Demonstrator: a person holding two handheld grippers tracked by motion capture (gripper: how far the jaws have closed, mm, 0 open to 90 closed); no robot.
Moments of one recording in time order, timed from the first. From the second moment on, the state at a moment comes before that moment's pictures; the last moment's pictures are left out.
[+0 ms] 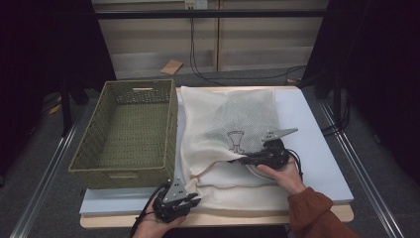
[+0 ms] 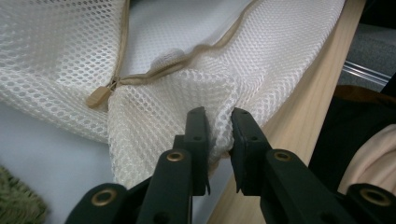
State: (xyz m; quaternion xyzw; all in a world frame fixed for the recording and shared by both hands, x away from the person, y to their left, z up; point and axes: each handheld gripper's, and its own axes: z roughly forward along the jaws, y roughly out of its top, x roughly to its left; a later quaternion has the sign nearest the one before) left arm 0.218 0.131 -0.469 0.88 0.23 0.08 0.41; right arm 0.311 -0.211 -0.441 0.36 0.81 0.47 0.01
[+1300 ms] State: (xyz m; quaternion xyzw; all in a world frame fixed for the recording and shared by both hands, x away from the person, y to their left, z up) left arm 0.227 0.163 -0.472 0.87 0.28 0.07 0.40; right arm 0.306 -0.206 -0.437 0.34 0.82 0.47 0.00
